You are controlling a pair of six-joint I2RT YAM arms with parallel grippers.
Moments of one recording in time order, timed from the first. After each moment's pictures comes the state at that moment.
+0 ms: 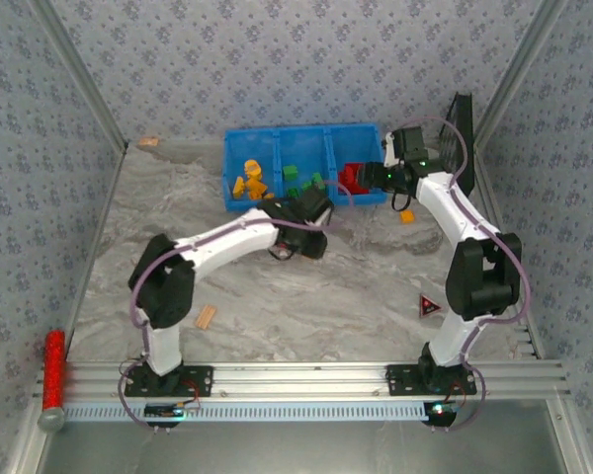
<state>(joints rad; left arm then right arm) -0.86 1.86 1.56 -0.81 -0.02 -0.40 0.19 1.74 1.48 -0.61 -0.13 0.22</state>
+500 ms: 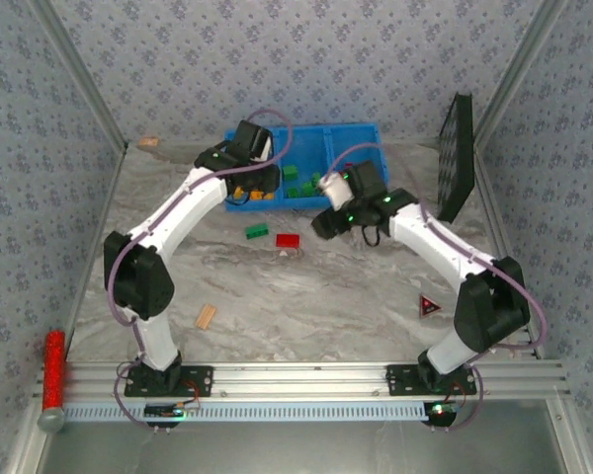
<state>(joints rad) -0.53 1.85 1.79 -0.82 -0.08 -0.33 0.54 1.55 1.26 -0.59 -0.23 -0.21</state>
